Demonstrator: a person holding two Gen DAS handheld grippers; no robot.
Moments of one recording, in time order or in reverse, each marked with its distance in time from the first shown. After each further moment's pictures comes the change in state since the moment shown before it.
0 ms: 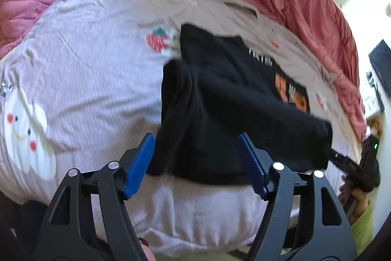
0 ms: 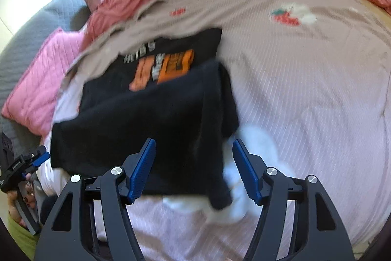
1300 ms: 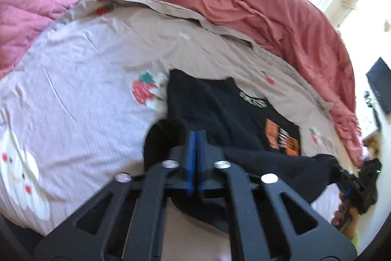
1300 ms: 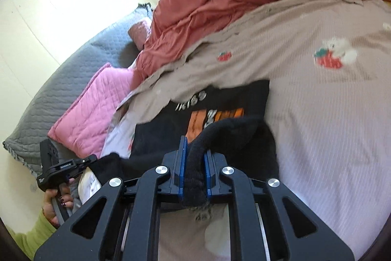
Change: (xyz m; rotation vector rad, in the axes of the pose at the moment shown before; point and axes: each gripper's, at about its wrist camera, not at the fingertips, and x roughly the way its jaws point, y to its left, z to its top) left arm 0.002 -0.016 0.069 -0.063 -0.138 -0.013; right arm -0.023 -0.016 0.063 0.017 -0.257 0.325
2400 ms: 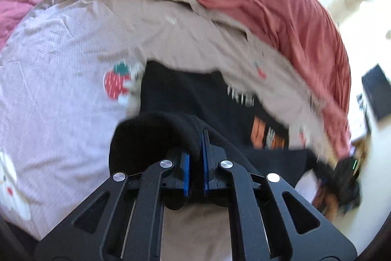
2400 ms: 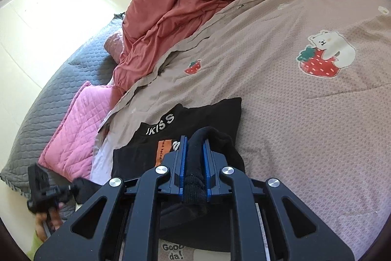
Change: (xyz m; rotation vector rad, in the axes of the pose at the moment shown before) left arm 0.034 -0.010 0.033 -0.100 0.113 -0.097; right arm 0.039 -0.055 0.031 0.140 0.005 -0.046
